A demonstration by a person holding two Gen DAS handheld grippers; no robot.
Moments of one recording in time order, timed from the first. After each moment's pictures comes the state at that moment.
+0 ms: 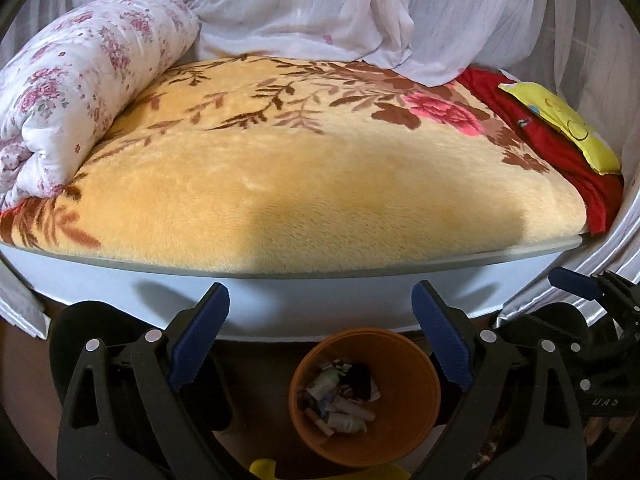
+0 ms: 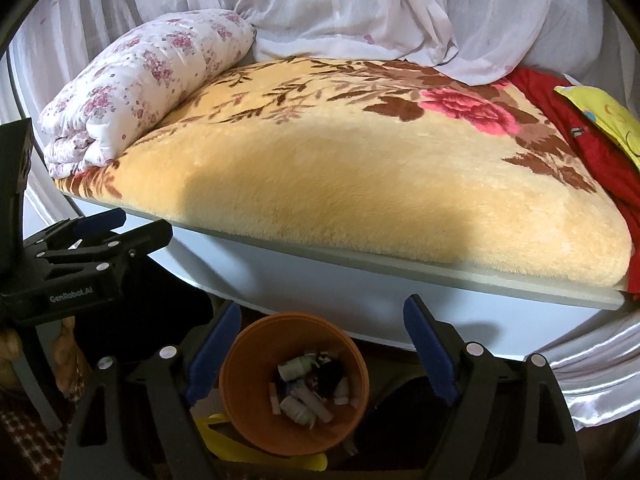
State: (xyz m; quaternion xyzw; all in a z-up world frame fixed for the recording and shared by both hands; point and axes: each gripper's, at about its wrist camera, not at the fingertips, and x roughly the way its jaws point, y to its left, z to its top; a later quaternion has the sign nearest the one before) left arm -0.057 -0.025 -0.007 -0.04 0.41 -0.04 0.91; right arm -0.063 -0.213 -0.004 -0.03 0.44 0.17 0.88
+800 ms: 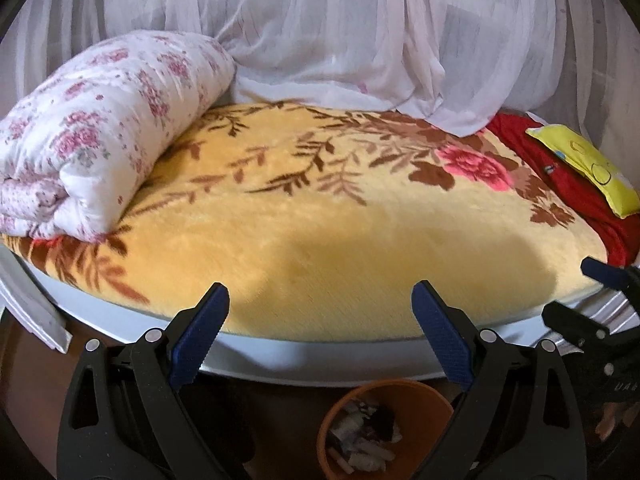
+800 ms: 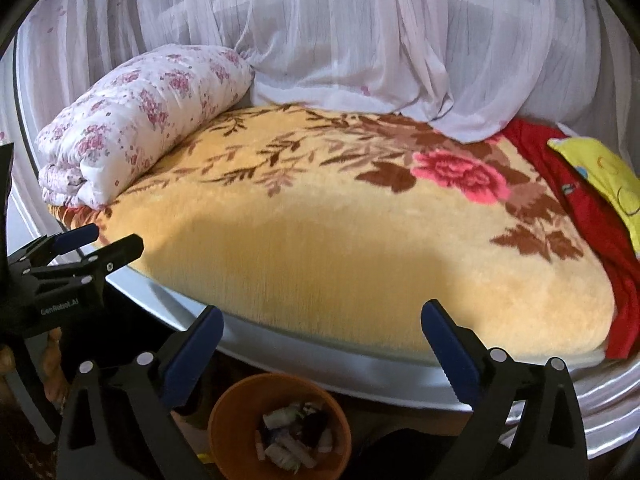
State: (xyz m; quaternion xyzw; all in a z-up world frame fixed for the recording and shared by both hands) left arm -0.042 0.000 0.034 -0.03 0.34 0.02 0.94; right arm -0.029 -0.200 0.039 -0.05 0.37 0.16 0.92
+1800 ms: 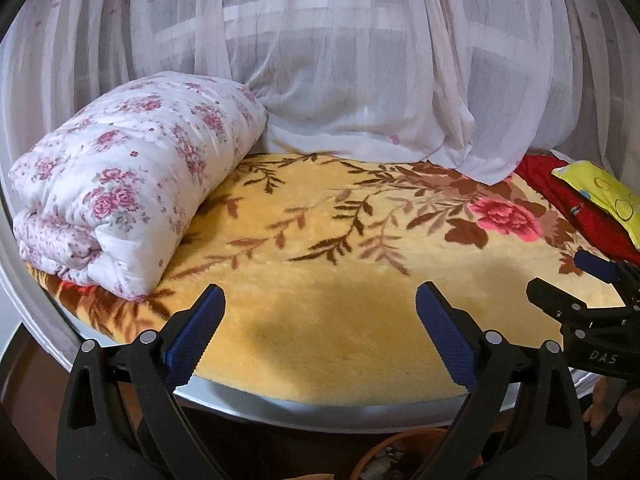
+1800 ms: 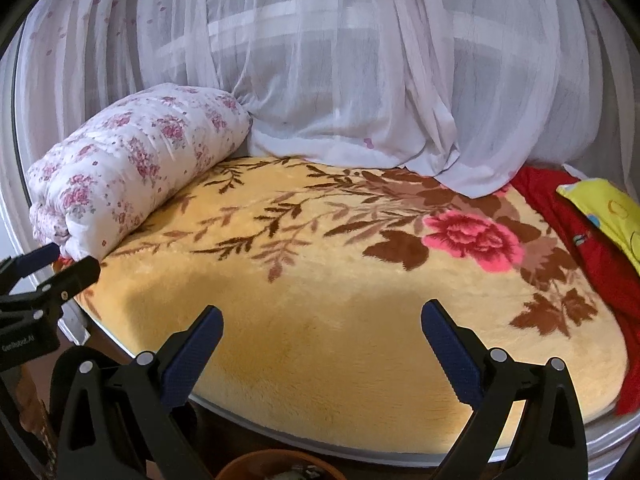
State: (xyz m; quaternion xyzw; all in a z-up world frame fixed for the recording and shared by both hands) left arm -0.025 0.025 0.068 -0.02 0.27 0.07 0.96; right arm 0.026 -0.169 0.057 -0.02 0.29 0.15 0.95
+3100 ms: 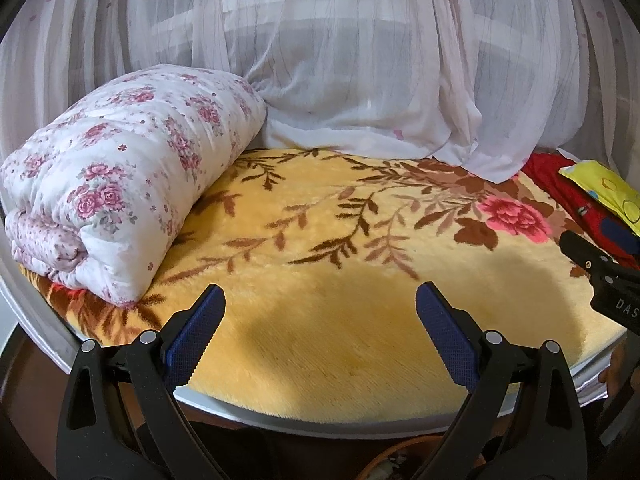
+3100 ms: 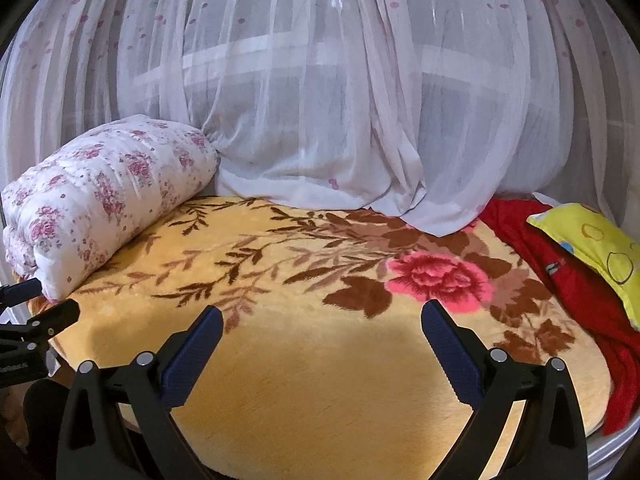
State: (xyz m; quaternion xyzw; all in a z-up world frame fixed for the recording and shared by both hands) left arm -0.002 0.033 0.057 -0.02 0.27 0.07 0.96; right arm 0.045 -0.184 0.068 -0.03 0.21 0.09 0.97
